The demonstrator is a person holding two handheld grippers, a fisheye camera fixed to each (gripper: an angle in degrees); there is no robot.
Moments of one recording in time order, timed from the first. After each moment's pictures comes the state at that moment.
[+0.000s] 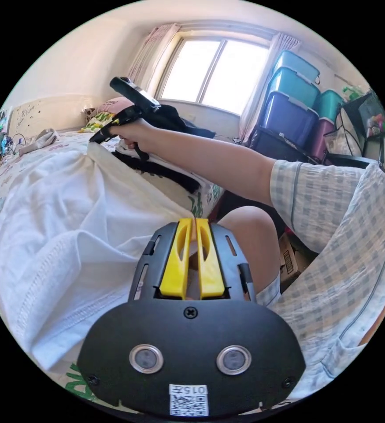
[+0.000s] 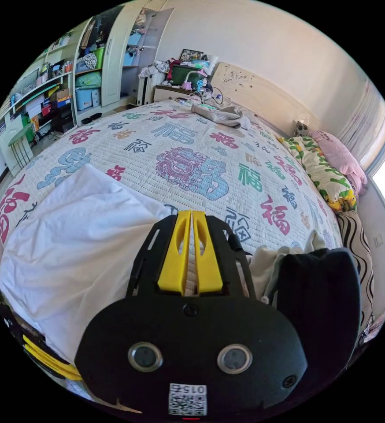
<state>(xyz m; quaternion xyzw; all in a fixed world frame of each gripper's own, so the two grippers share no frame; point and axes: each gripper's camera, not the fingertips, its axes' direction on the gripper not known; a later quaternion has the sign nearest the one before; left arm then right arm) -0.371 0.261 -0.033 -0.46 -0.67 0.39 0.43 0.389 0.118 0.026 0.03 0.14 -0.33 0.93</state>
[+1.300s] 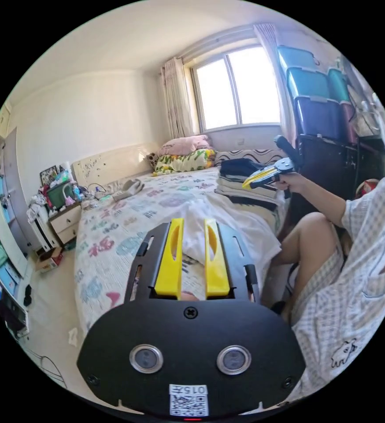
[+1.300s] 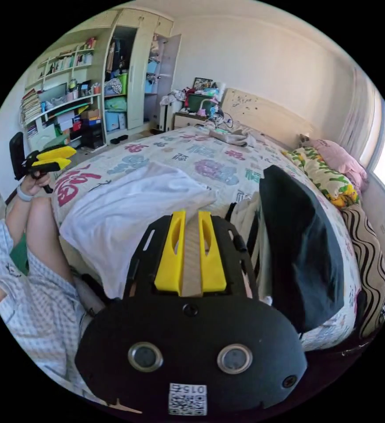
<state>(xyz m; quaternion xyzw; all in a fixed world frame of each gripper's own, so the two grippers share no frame) -0.212 0.197 0.041 -0.37 -0.69 0.58 0.24 0.488 0.193 -0.223 0.08 0.06 -0.33 0.94</state>
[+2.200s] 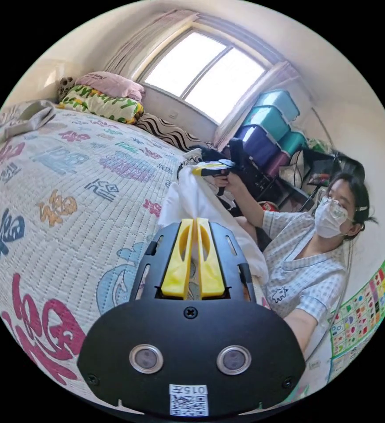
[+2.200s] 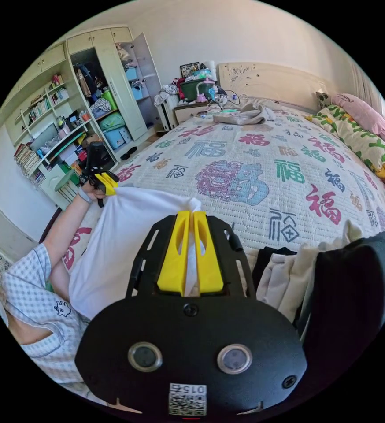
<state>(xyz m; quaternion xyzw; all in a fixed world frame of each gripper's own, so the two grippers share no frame) -0.205 -0.278 0.160 -0.57 -0.57 0.23 0.54 0.498 0.022 -0.167 -0.02 -0.07 -0.24 0.97</state>
